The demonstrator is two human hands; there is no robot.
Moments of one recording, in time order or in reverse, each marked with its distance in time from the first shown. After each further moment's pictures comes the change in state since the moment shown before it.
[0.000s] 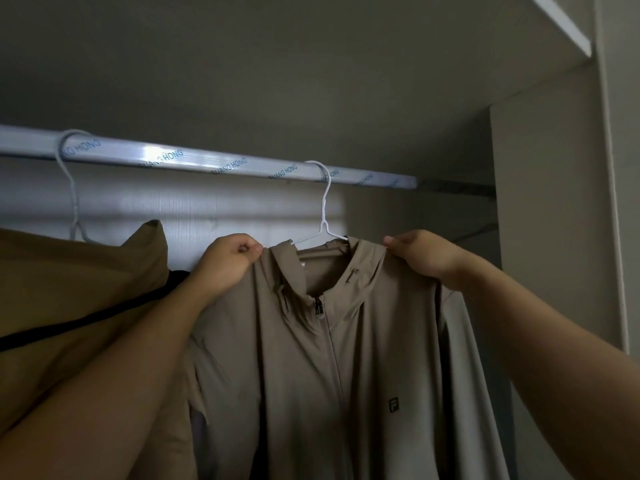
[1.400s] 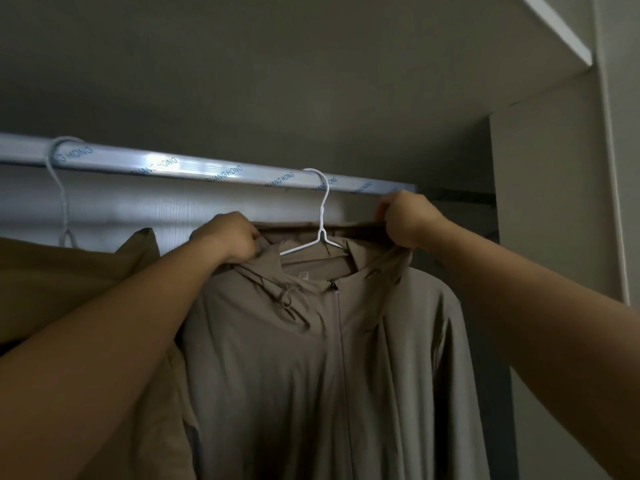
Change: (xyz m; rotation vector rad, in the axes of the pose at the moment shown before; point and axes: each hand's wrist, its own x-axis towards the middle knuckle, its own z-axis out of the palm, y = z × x) left_hand 0.042 0.048 -0.021 0.678 -0.178 -0.069; right_hand 0.043 -0.048 -0.027 -0.392 0.119 -0.028
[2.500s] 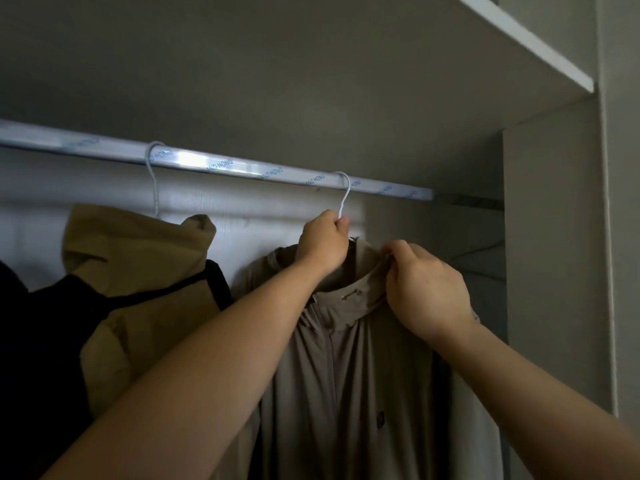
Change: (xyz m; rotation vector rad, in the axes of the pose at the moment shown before) left_hand -0.038 0.095 0.046 -0.658 0.336 0.064; right_hand -0.145 -0.015 0.041 -0.018 0.384 -0.273
